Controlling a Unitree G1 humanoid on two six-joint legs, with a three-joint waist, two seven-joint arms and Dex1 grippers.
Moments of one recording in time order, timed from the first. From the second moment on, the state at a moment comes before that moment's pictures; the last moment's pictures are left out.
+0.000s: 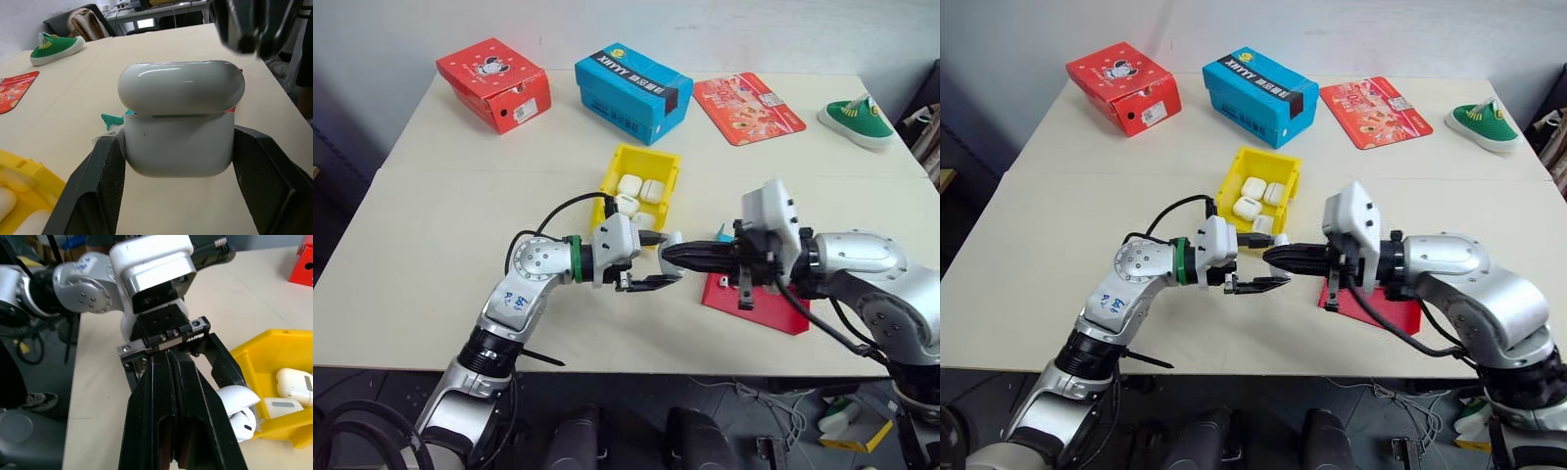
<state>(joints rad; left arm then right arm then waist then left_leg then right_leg) -0.58 0.37 -0.25 -0.07 -0.22 0.22 -0.92 -0.52 -0.79 0.09 -0.50 0.73 0.66 0.86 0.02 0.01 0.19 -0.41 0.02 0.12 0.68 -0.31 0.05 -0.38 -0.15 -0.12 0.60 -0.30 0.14</state>
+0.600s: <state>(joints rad) -0.54 0.40 -0.21 -0.11 -0.24 0.21 -0.93 -0.20 -0.81 -0.23 -0.46 0.73 0.63 0.91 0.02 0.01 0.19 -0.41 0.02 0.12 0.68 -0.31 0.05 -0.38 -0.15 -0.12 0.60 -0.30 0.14</state>
